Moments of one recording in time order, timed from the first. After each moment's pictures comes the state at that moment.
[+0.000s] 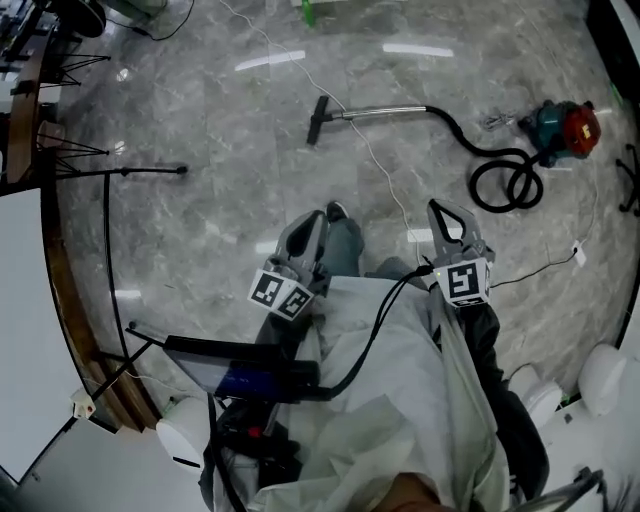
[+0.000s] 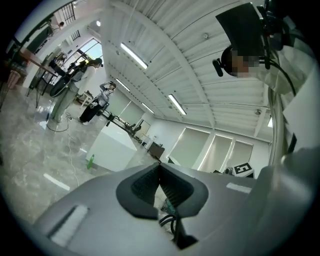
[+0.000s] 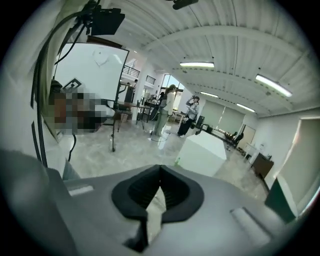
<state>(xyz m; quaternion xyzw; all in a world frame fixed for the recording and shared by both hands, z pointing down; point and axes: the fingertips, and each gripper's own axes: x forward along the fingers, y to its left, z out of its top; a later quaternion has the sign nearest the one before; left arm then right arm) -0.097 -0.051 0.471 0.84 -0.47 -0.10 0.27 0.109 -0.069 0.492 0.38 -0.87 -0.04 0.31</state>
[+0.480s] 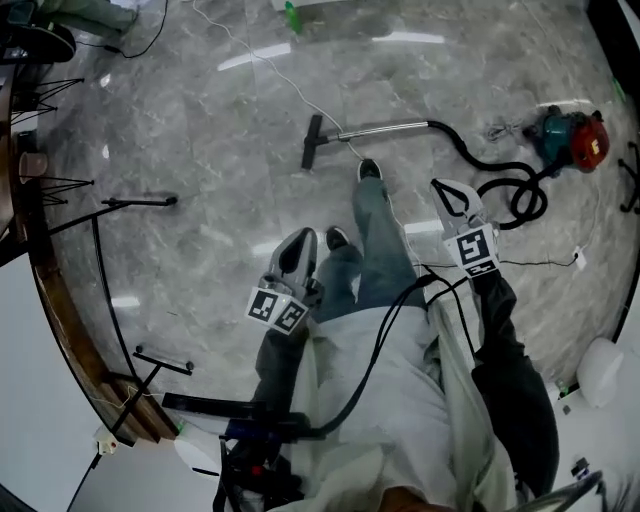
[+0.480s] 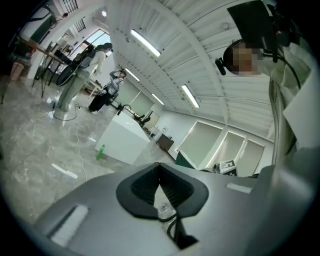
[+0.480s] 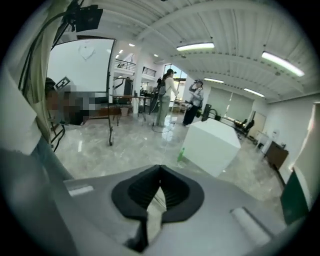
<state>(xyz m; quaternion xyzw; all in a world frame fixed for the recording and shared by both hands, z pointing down) -0.130 -0.186 0.569 0.81 -0.48 -0.06 0.32 0.116 -0.261 0.609 0.34 -0.88 0.03 0.34</state>
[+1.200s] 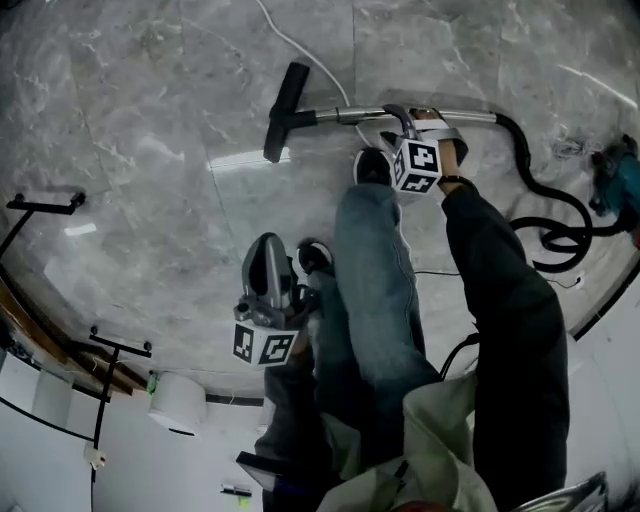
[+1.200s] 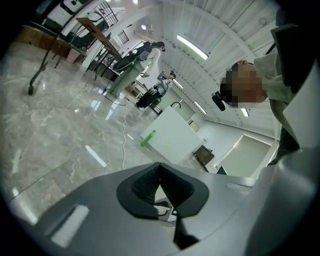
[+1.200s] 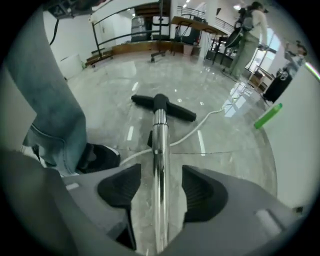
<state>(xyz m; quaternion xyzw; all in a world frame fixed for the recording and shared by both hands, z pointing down) -0.184 -0.326 0.979 0.65 -0.64 -0.11 0.40 0.032 -0.404 1.277 -0.04 -0.80 -0.07 0.60</state>
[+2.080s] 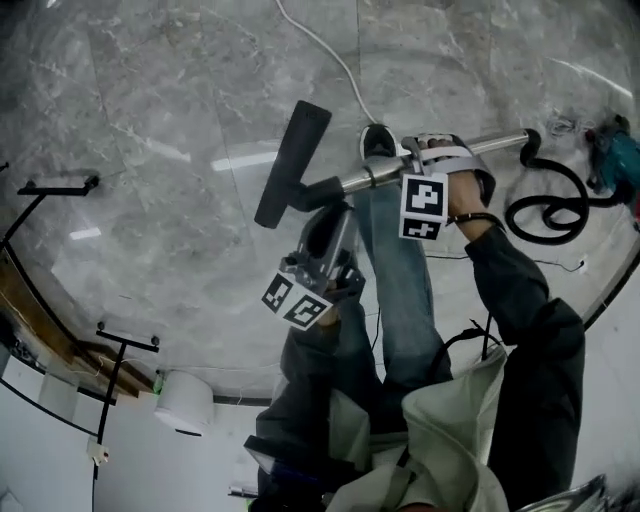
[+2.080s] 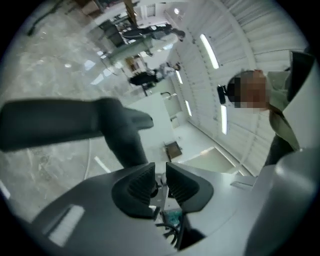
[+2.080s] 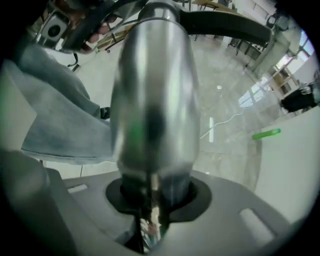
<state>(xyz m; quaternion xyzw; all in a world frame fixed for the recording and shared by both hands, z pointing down) -0.100 -0.301 0.944 0.68 -0.48 -0.19 0.52 0.027 -0.323 1.095 -0.12 -0.69 -0.09 0.70</state>
